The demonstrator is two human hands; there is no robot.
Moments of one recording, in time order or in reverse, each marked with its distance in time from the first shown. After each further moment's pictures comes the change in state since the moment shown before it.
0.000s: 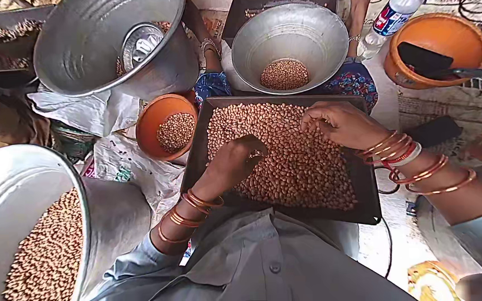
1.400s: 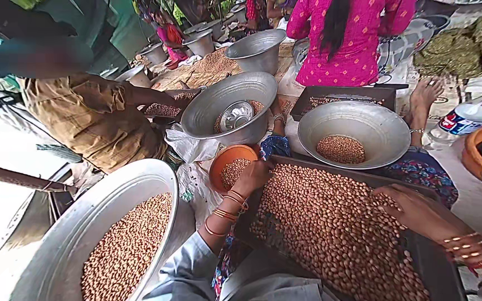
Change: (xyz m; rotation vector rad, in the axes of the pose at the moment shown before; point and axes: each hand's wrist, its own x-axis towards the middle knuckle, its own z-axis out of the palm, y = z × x) left_hand 0.018 -0.093 -0.076 0.115 -0.011 -0.579; right_hand 0.006 0.037 0.007 -0.276 -0.102 0.343
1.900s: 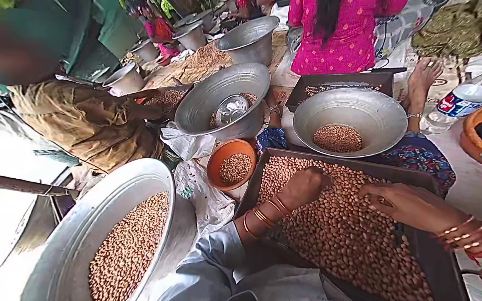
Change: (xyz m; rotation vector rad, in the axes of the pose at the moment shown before) left_hand 0.000 0.113 0.070 0.013 -0.048 0.579; right_hand -0.009 -0.022 -0.015 -0.073 -0.244 -0.124
